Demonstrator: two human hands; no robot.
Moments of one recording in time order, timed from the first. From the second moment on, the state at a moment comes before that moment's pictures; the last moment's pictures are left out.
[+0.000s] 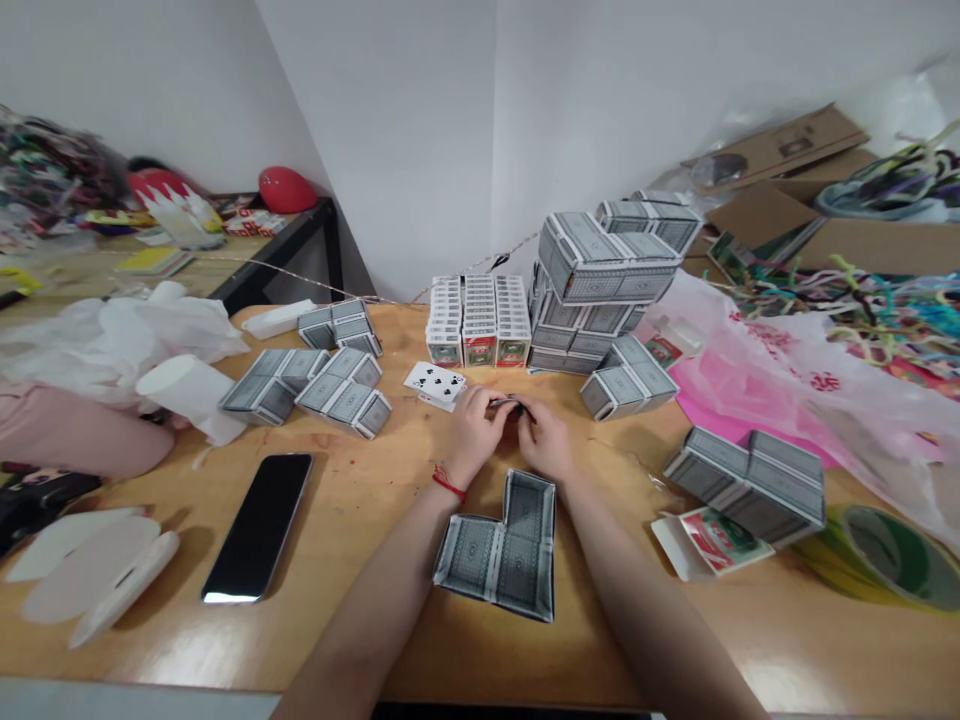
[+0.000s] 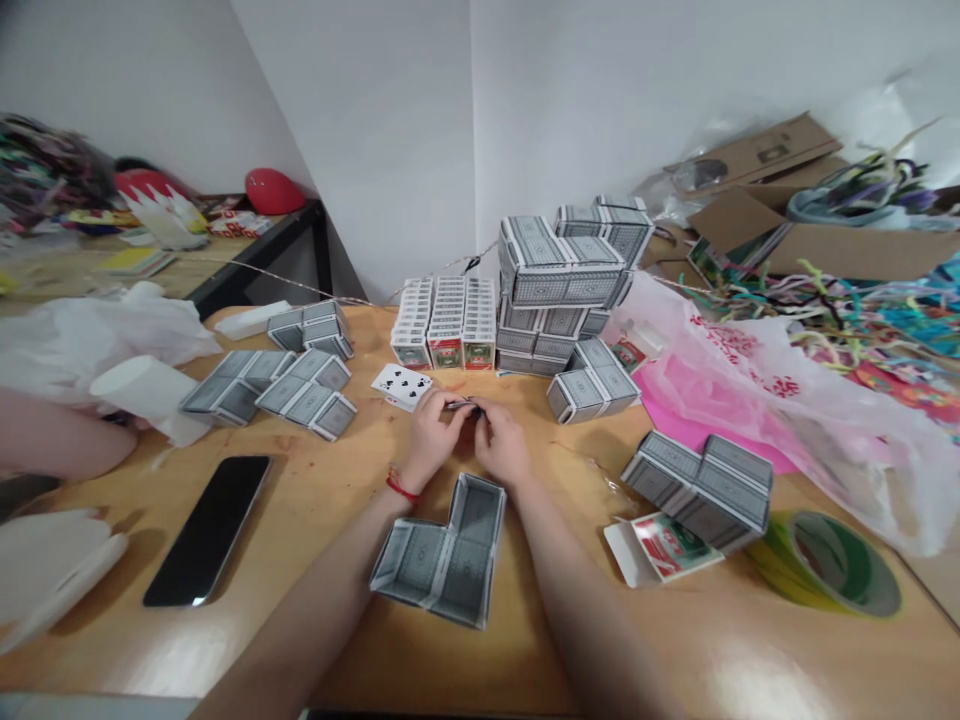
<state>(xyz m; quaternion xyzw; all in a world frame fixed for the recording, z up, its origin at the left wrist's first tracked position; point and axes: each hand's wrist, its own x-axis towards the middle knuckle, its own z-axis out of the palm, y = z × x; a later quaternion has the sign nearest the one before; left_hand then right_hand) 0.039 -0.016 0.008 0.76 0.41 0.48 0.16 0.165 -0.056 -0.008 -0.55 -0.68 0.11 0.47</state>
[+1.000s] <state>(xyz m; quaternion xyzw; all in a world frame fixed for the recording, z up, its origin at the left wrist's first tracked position) 0.043 -0.018 0.011 0.76 0.37 0.50 0.16 0.166 -0.053 -0.009 -0.61 -0.61 0.06 0.51</state>
